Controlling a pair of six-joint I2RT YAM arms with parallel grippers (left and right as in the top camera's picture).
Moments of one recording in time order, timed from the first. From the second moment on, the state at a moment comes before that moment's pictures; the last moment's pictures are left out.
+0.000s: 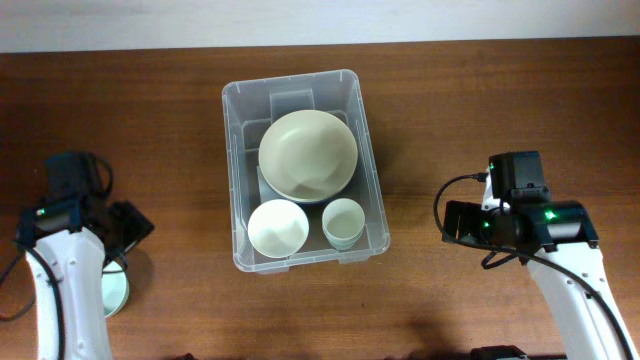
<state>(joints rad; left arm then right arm) 0.38 1.35 1.09 -1.14 -0.17 -0.44 0.04 1.18 1.00 -1.08 0.02 0.24</state>
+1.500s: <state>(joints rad) -0.48 1.32 1.19 -0.87 -0.01 -0.47 0.04 1.18 1.00 -1.08 0.02 0.24</state>
